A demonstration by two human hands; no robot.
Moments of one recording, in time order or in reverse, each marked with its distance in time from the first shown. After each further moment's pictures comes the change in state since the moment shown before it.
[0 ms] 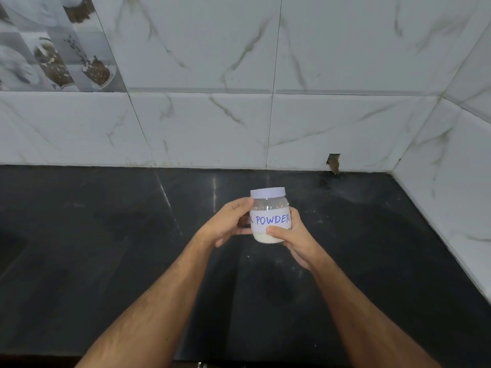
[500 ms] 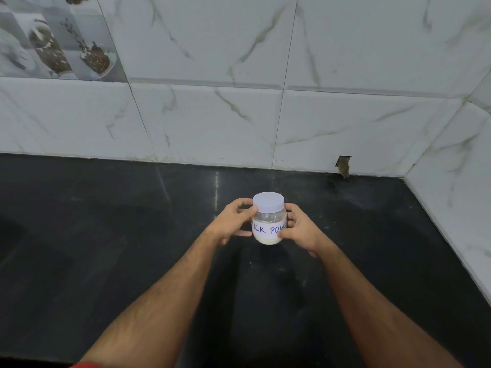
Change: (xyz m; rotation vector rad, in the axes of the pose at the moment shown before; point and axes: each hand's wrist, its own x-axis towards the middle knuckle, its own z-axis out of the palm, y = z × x) left_hand 0.038 -0.023 -0.017 0.099 0.131 -0.054; right_hand 0.045 -0.003 -0.023 -0.385 -0.034 0.100
